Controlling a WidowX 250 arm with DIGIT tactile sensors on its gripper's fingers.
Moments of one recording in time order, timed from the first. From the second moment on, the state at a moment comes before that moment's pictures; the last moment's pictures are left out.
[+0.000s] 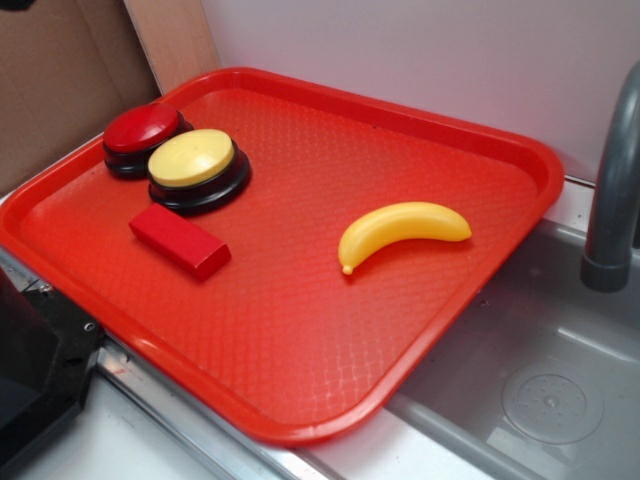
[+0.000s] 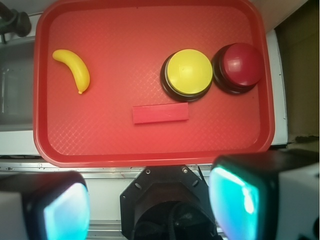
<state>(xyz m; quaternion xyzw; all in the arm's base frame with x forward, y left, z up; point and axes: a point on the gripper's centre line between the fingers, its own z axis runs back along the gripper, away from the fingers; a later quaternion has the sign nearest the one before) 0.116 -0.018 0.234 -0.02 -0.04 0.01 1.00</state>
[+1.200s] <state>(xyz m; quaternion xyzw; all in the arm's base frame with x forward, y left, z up) 0.233 -0.084 0.116 -0.02 -0.09 -0.12 0.99</state>
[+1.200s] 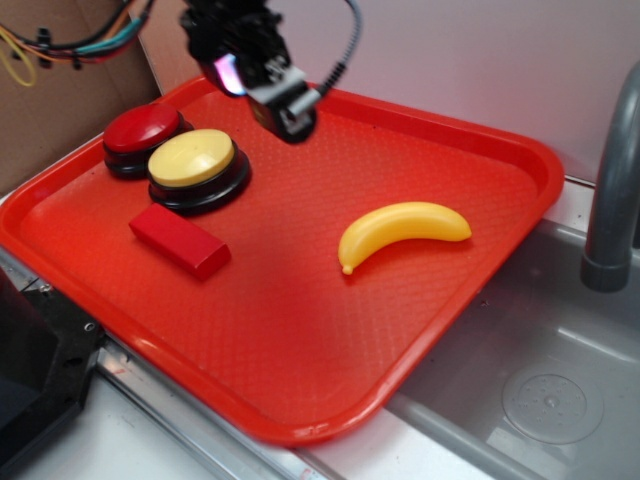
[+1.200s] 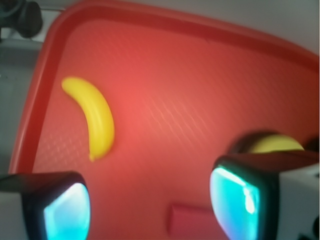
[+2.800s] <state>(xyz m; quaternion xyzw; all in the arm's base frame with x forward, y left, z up) 0.271 -0.053 0.108 0.01 0.02 -0.02 1.00</state>
